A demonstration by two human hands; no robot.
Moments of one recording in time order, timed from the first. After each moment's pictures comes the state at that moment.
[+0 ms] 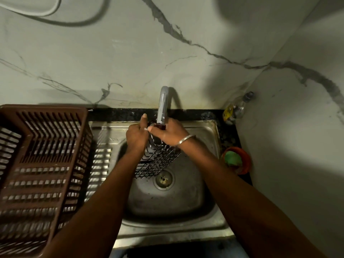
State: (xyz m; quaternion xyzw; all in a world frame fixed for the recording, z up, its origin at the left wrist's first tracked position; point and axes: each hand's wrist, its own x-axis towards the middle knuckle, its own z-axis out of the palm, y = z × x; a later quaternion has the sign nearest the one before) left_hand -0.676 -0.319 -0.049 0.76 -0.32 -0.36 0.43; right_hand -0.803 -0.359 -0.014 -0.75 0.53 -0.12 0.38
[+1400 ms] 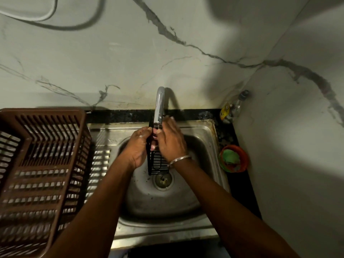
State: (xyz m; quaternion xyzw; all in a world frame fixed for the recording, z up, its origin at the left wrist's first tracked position) left_hand -0.686 -0.288 -0.020 0.56 -0.23 -0.62 0.50; right_hand -0.812 -0.312 -0.048 -0.75 0.55 -0.24 0.28
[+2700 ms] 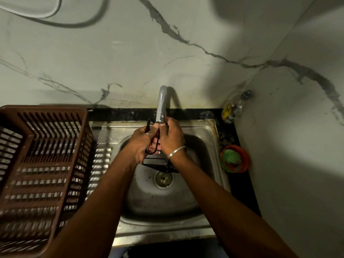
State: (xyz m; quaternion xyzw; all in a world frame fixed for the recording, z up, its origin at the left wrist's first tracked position) left_hand -0.687 -0.294 -0.016 0.62 -0.22 -0.62 0.43; right_hand -0.800 -0.327 -0.047 -0.63 0.59 -0.36 0.35
